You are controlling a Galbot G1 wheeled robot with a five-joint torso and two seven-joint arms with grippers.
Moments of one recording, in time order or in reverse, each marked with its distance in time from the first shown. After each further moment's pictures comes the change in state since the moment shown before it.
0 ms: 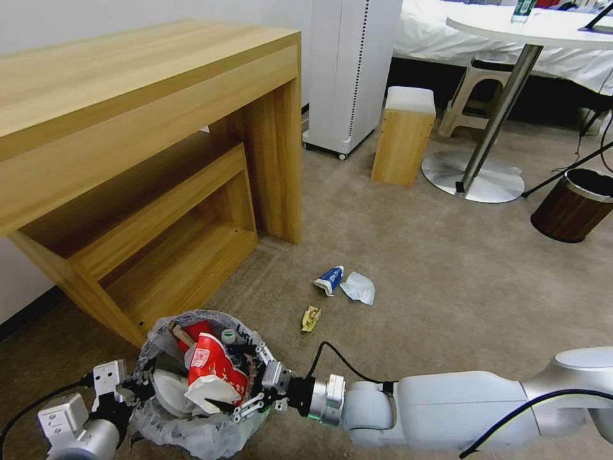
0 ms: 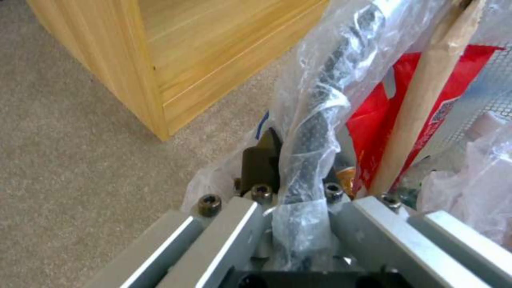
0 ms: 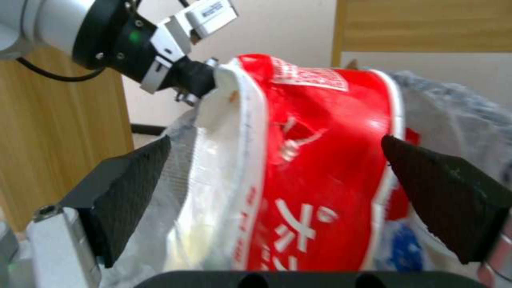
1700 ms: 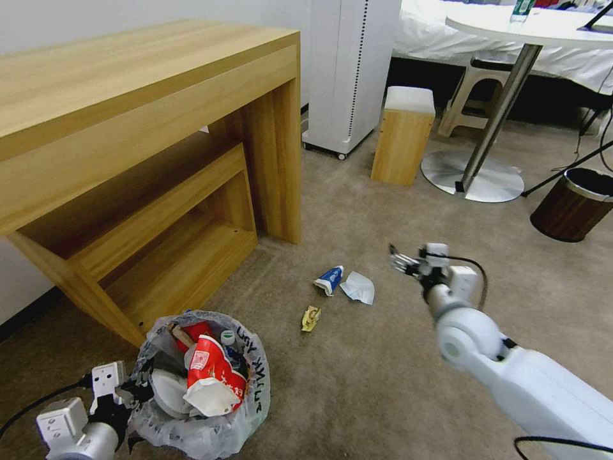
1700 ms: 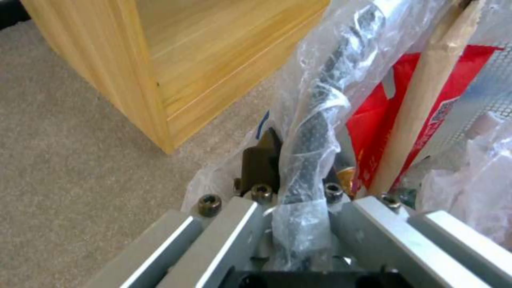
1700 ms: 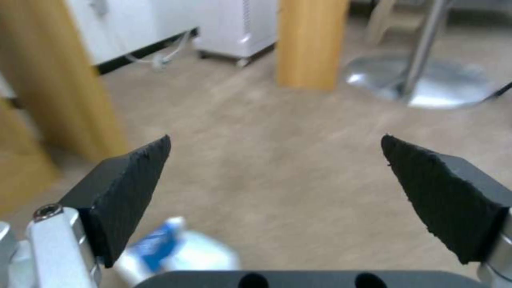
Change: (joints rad) left arm 0.012 -0.027 0.000 -0.011 0.079 -0.016 0.033; right arm -0.791 -0.294 1.438 0.125 0.145 -0.622 0.388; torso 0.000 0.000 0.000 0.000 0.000
